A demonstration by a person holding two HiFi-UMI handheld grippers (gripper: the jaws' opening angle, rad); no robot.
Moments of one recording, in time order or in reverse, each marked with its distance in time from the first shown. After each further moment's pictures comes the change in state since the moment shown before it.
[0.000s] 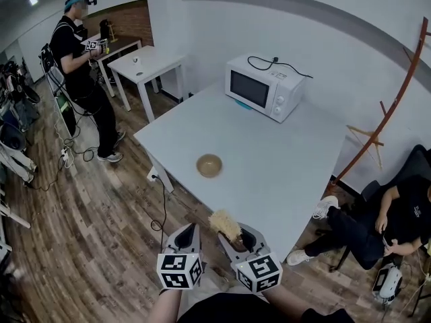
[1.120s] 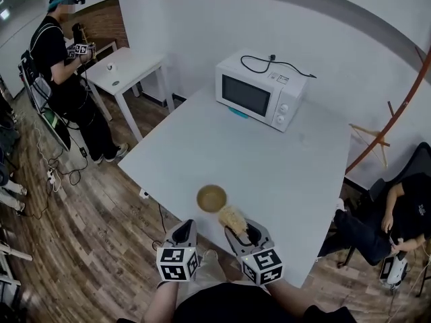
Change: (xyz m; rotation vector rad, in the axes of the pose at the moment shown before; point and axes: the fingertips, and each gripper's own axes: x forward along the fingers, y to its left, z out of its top) left arm 0.170 0.108 0.045 0.066 0.106 -0.090; right arm 0.156 -0.105 0.020 0.056 0.049 -0.155
